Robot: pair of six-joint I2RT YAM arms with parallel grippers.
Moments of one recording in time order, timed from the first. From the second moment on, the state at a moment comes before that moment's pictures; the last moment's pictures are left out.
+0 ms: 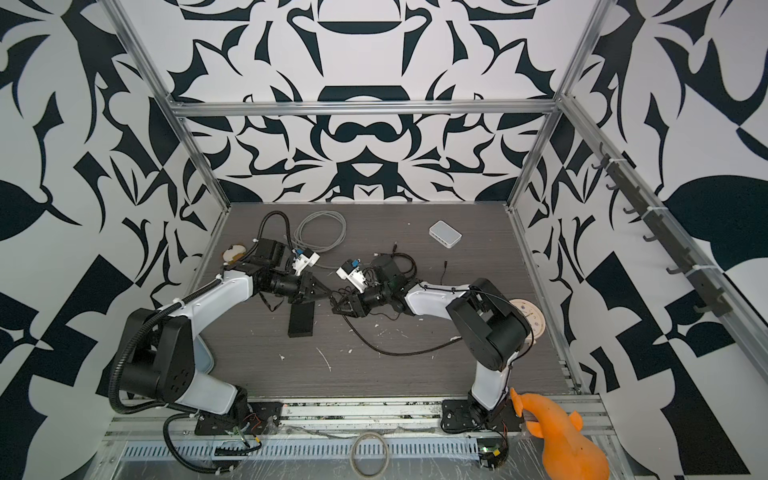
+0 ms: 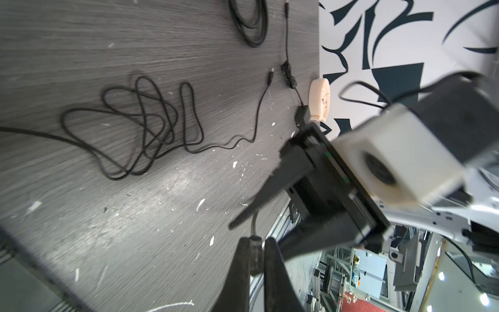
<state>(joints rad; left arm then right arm) -0.27 1.50 0.94 -0.53 0.97 -0.32 0.68 1.79 0.92 0.25 -0.89 0.30</state>
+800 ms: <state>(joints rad) -0.27 1.48 0.94 -0.53 0.94 -0.34 0.69 1.61 0.87 0.12 -0.51 0.15</state>
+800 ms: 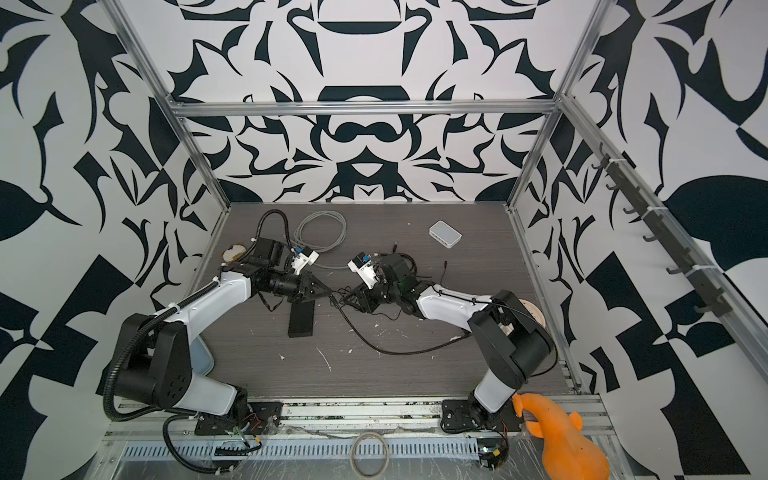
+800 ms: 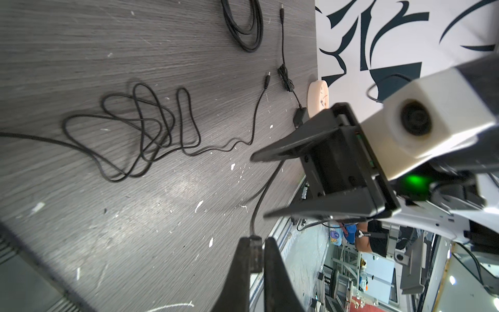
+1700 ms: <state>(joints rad) -0.27 1.48 0.94 -0.53 0.89 -0.39 0.85 1.64 0.90 0.16 -0.30 0.05</state>
